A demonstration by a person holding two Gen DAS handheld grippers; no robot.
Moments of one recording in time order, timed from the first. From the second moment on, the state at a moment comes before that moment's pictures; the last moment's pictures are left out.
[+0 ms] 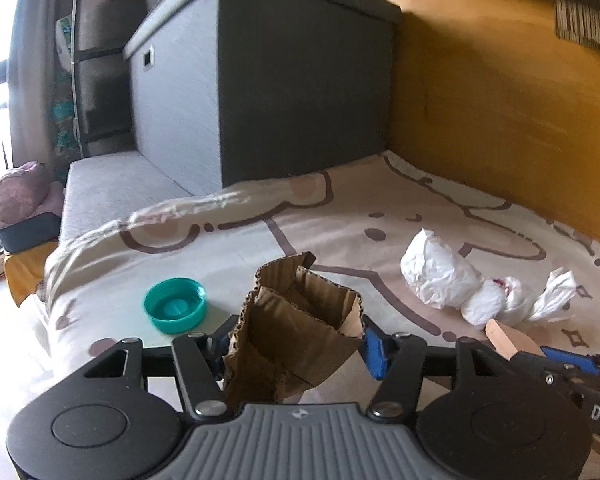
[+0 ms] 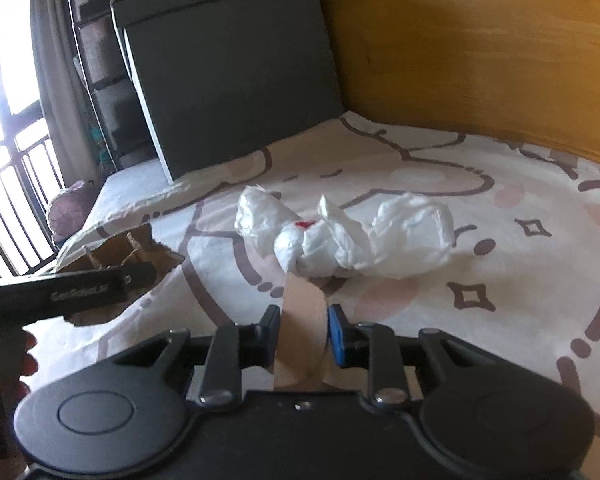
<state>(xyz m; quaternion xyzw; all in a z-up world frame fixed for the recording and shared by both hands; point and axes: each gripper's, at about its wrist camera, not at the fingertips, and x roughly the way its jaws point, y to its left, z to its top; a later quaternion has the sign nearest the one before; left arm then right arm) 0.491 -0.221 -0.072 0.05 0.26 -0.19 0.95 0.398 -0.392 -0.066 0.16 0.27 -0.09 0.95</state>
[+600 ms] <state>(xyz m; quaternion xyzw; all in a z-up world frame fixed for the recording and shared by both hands) 0.412 -0.152 -0.029 0.04 0.23 -0.12 0.96 0.372 -0.363 -0.030 0.13 0.22 -0.03 0.97</state>
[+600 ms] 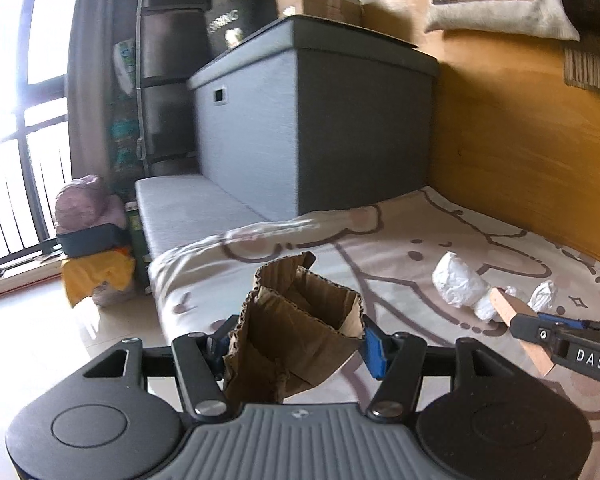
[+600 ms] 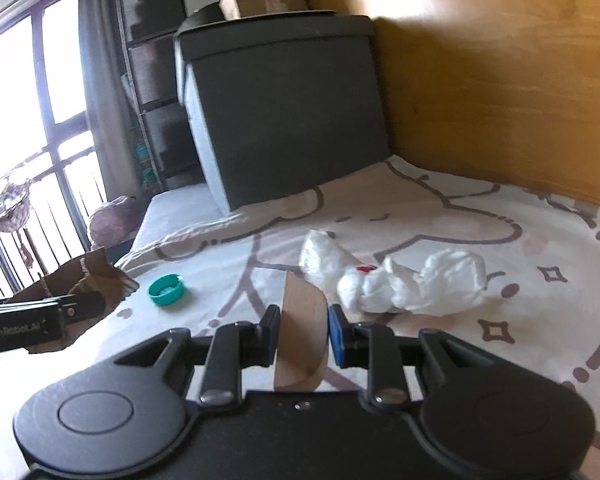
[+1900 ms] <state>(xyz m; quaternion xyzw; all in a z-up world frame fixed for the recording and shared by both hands) 0.301 0.038 -0.019 -0.04 0.24 -0.03 0.97 0.323 -0.178 0.012 0.05 0.25 0.08 0.96</state>
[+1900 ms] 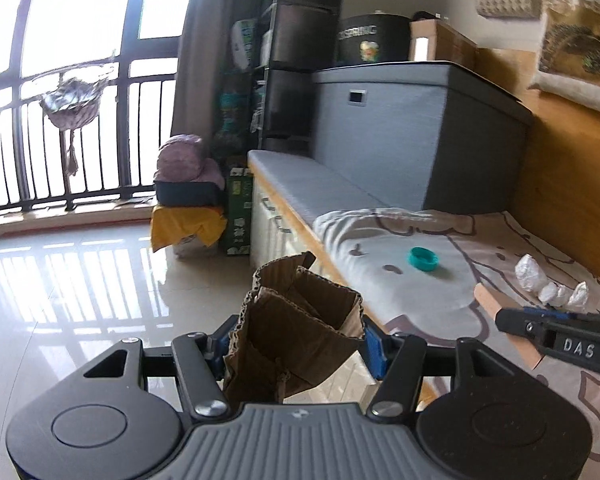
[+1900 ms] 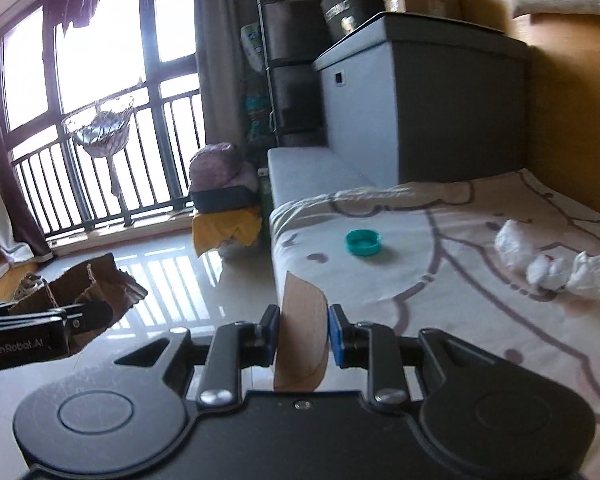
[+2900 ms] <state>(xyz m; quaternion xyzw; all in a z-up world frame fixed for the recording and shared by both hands) 0.307 0.130 -0.223 -0.10 0.46 0.03 0.88 0.358 -0.060 -0.179 0.06 0.49 0.17 0.85</state>
